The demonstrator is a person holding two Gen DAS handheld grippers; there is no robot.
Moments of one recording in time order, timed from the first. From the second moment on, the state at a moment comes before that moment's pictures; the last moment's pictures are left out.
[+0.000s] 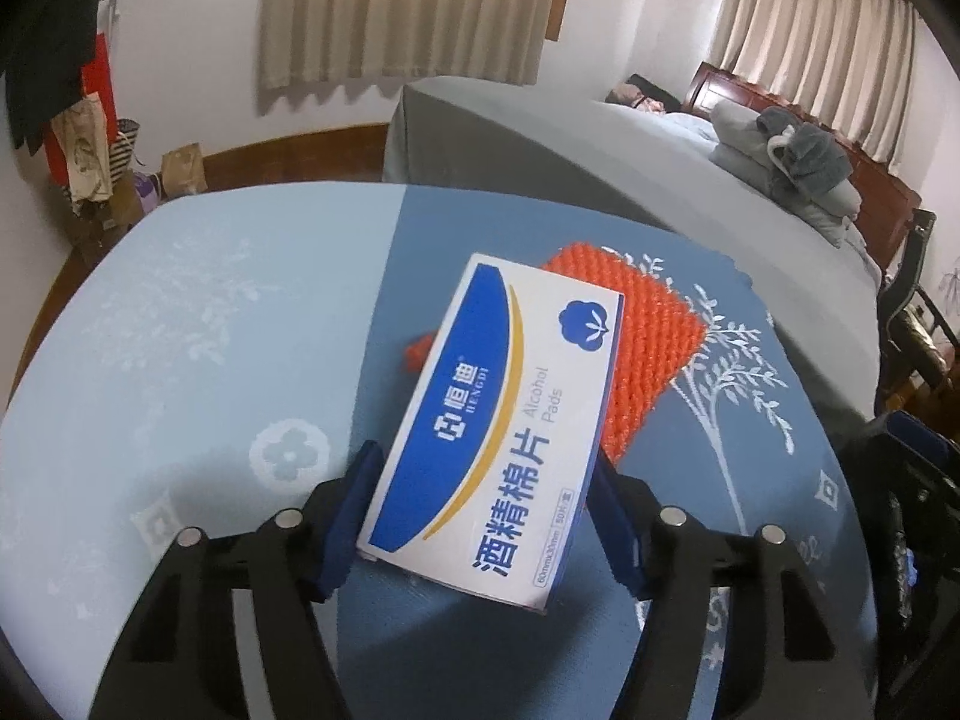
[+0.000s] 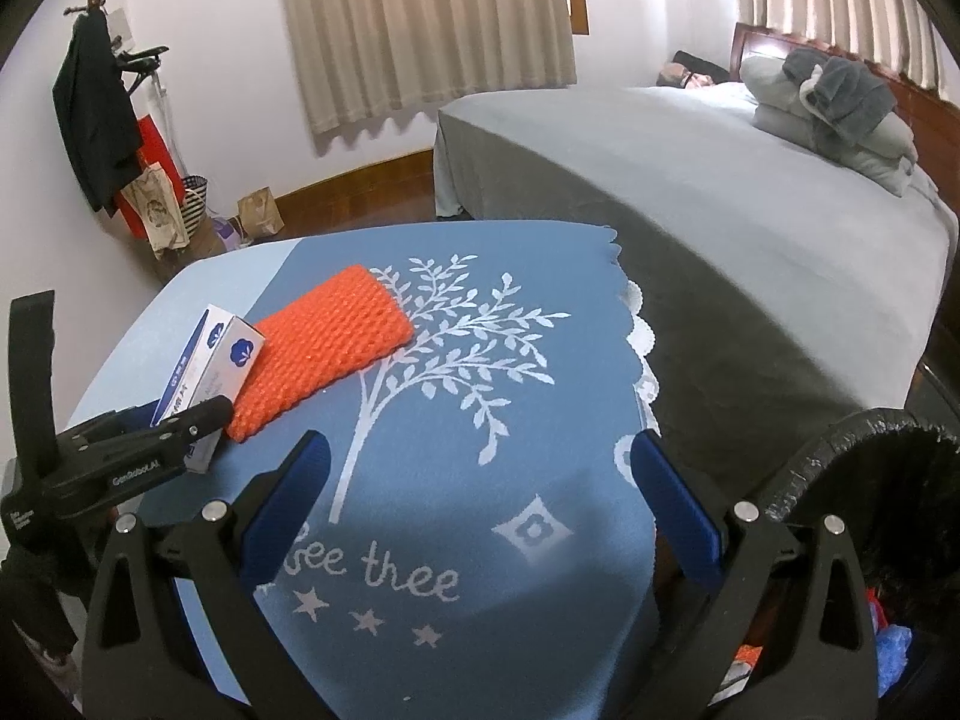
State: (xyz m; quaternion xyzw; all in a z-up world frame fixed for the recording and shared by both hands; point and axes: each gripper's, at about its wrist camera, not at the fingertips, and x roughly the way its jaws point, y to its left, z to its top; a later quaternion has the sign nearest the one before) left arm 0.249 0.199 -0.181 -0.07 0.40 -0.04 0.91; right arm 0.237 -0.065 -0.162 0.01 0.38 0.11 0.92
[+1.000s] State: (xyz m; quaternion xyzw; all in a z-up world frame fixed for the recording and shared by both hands) left arm 0.224 0.263 -0.180 -0.07 0.39 0.05 0.92; right arm 0.304 0.054 -0.202 0.01 0.44 0.15 0.89
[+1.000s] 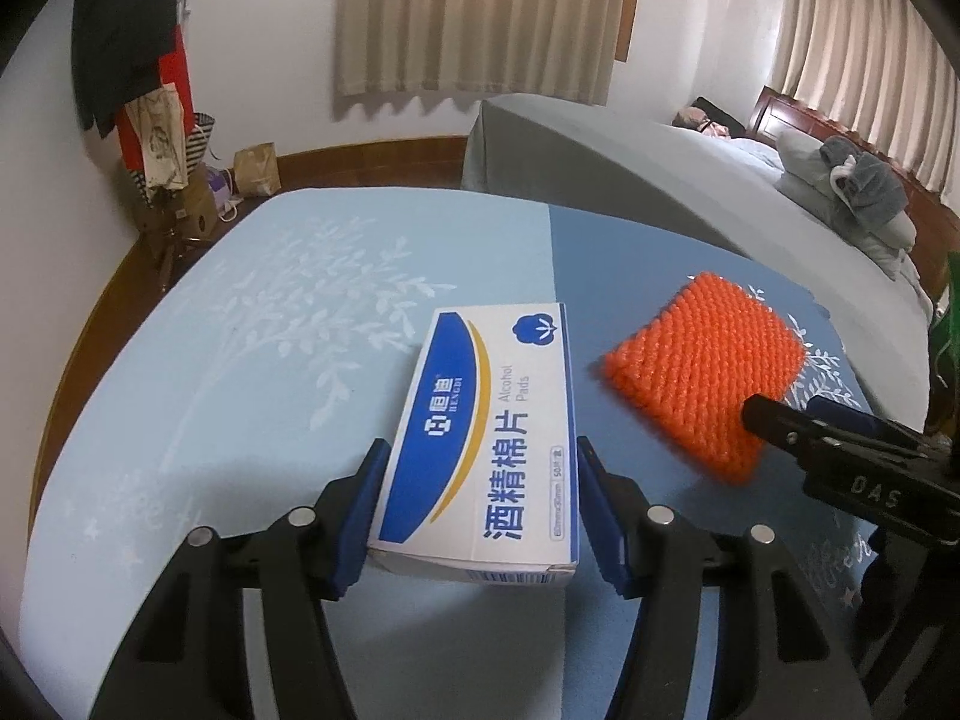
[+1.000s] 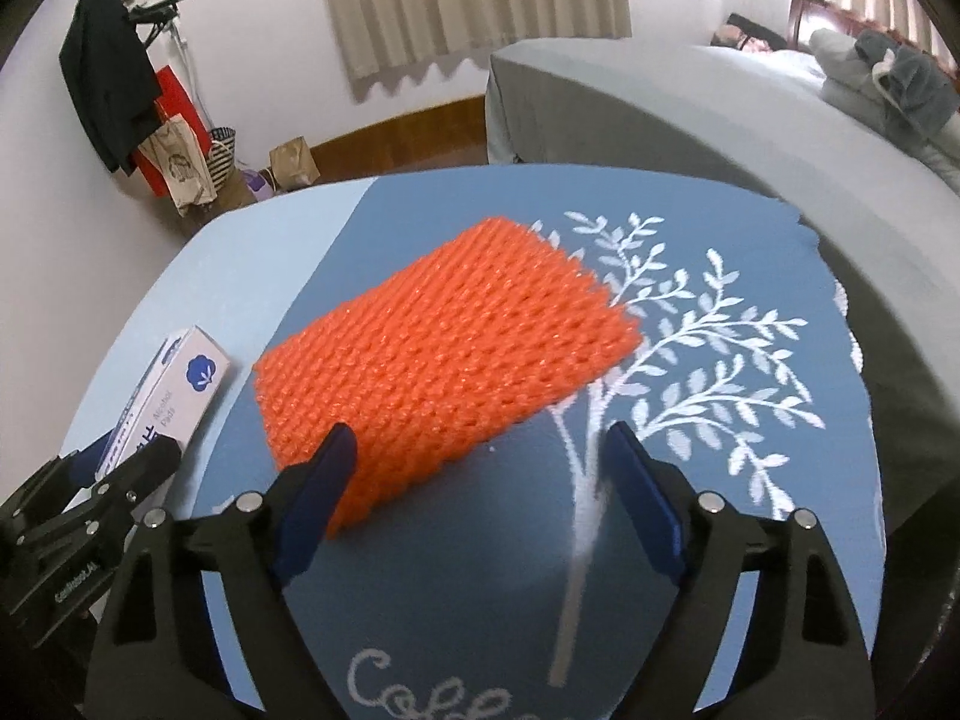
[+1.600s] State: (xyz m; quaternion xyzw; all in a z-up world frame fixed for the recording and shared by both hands) left arm 0.222 0.263 -0.177 -0.08 0.38 0.05 0.92; right arm 0.297 0.048 -0.185 0.02 0.42 0.21 0.88
